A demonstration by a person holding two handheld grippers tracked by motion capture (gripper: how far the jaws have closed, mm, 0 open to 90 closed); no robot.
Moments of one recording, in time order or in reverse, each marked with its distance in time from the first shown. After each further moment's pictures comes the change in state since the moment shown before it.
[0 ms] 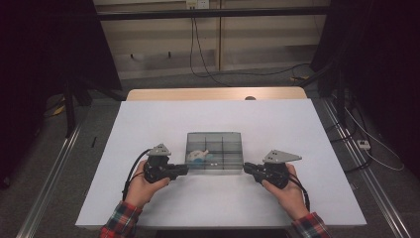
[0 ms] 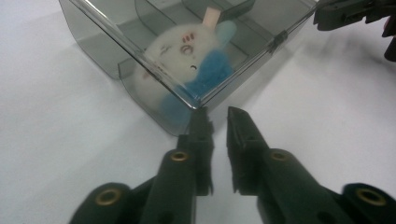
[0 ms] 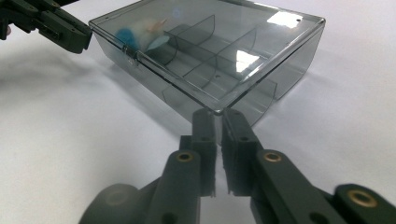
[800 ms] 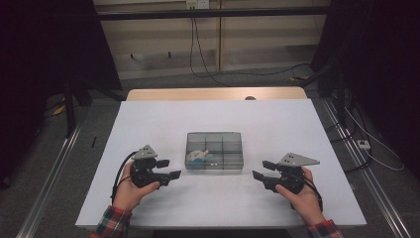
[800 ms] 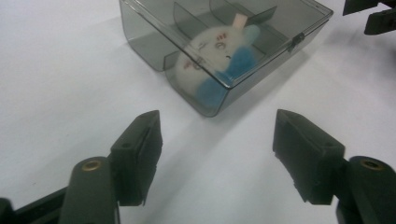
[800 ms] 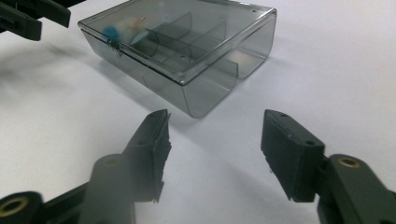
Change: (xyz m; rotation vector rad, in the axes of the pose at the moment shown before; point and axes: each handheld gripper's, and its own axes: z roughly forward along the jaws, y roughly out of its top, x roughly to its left) left arm 0.008 -0.014 -0.030 -0.051 0.082 -0.003; right arm -0.016 -0.014 -0.032 -0.019 -0.033 0.045
